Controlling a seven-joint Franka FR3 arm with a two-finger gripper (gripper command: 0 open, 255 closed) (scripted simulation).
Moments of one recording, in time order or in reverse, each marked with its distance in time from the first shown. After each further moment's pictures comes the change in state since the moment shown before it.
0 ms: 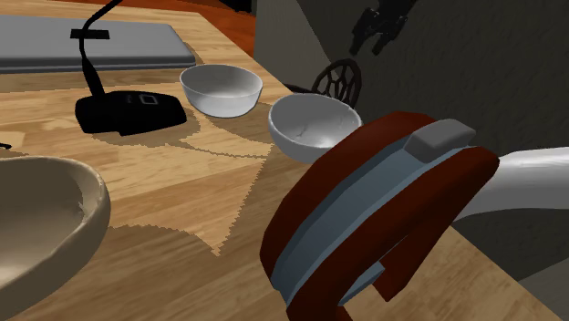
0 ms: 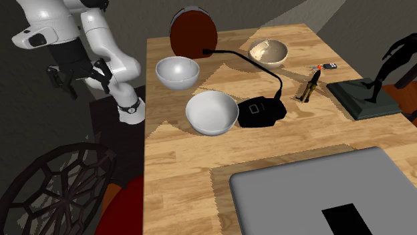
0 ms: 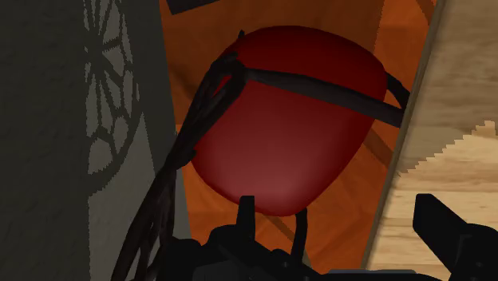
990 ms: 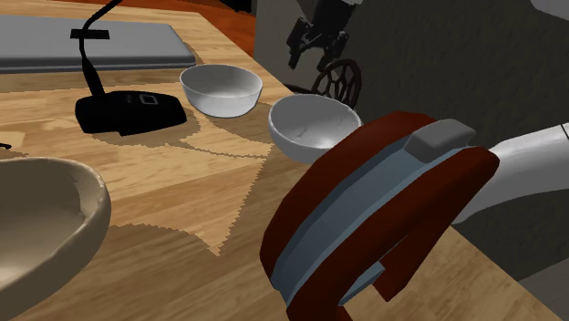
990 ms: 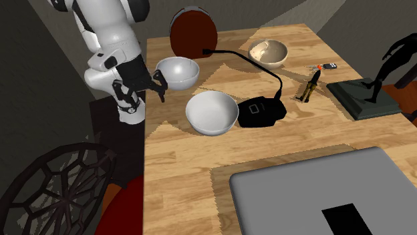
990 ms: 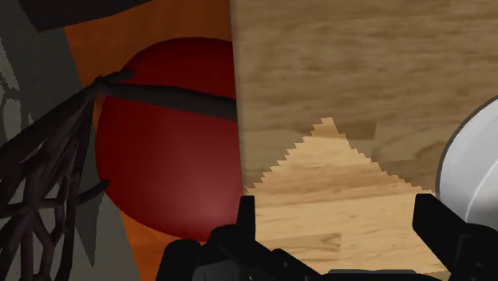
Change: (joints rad) arm 0.076 0.212 0.186 0.020 0.190 0.173 0.273
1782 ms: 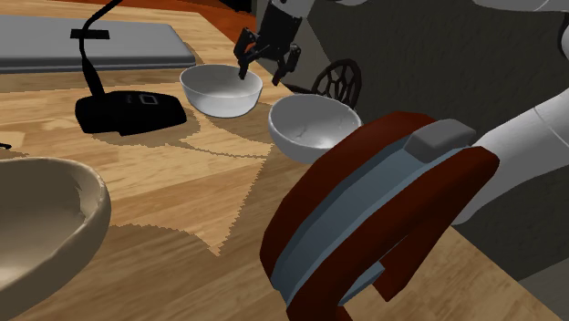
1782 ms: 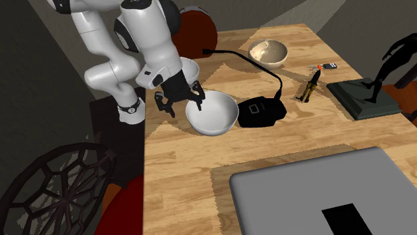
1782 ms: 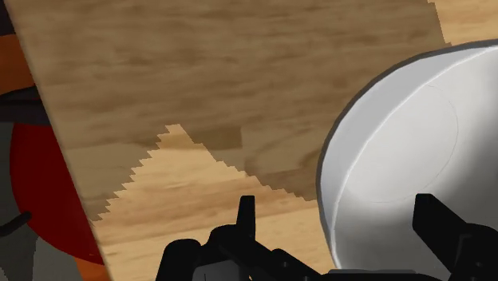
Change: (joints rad) arm 0.037 0.242 0.121 0.102 0.080 0.159 0.167
